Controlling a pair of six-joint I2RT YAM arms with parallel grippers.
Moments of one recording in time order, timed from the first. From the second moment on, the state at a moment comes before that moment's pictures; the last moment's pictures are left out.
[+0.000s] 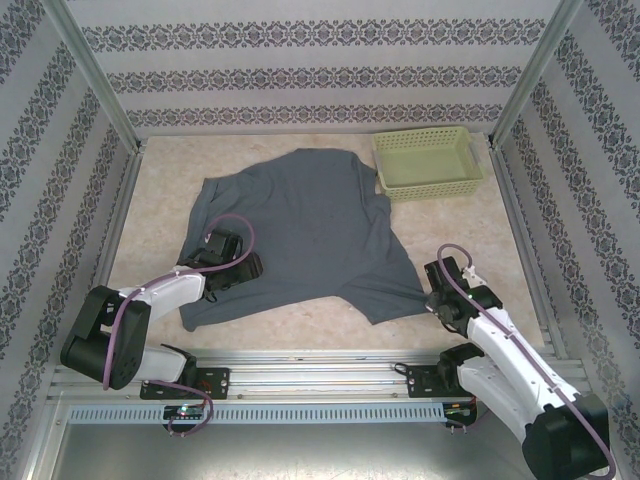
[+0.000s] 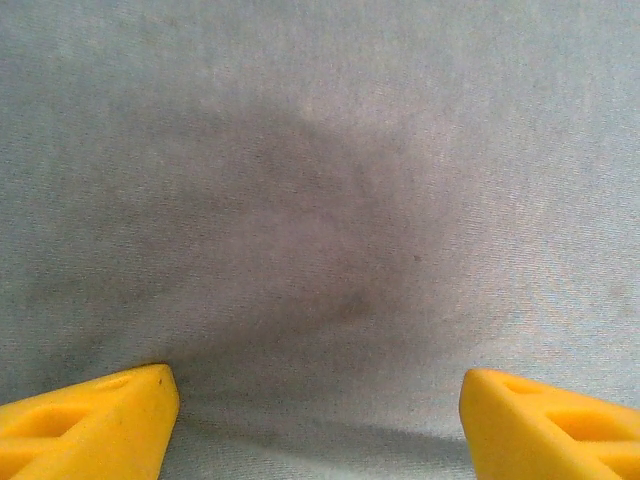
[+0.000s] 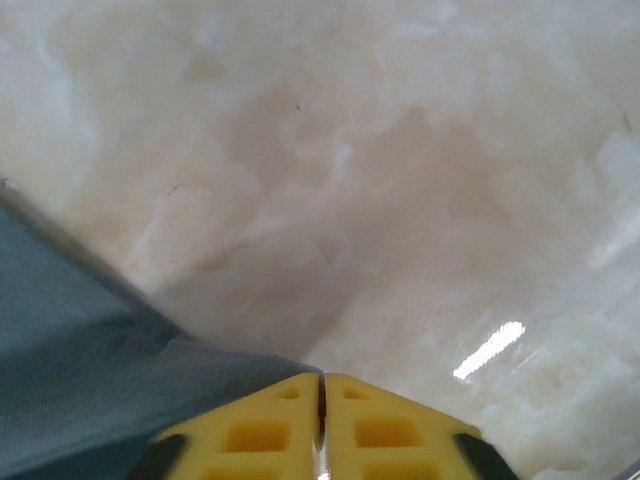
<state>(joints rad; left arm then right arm) -0.31 1.37 0.55 -0.20 0.01 -0.64 0.28 0.81 0.45 -0.91 0.31 0.99</state>
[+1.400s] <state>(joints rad) -0.22 1.26 0.59 -0.34 0.00 -0.61 1.18 1.48 0.79 -0.64 0.24 0.83</state>
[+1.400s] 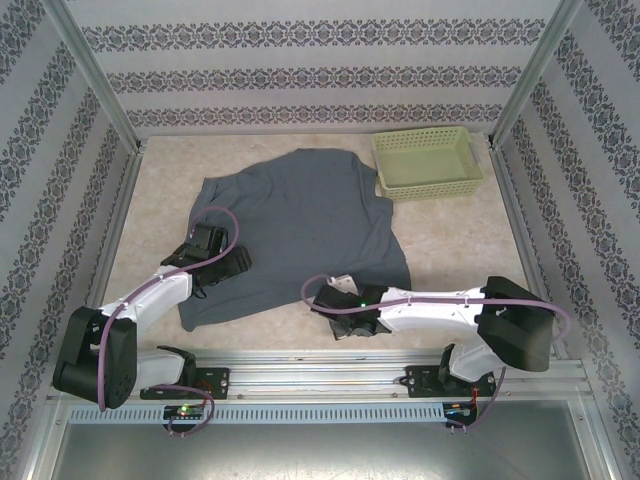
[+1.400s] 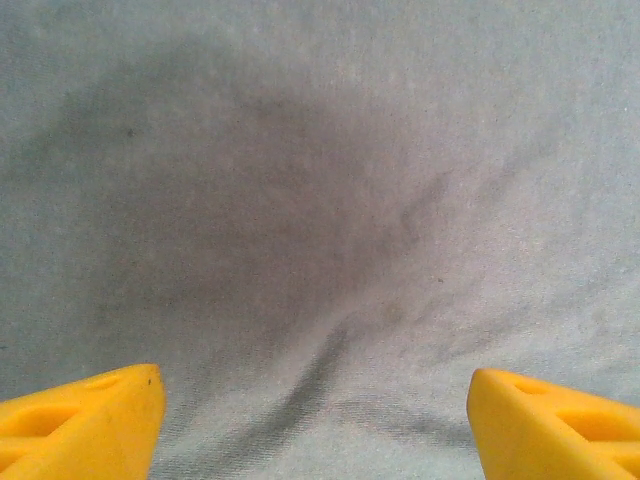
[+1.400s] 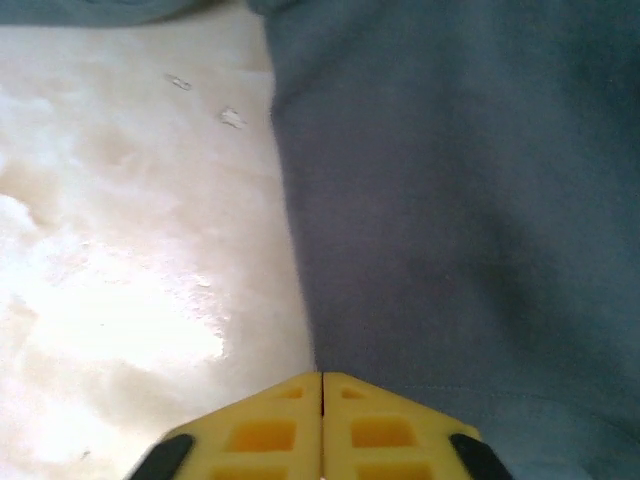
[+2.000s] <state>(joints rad) -0.22 1.22 0.63 -0.39 -0.02 -0.61 1.17 1.50 0.98 -0.83 0.34 0.76</state>
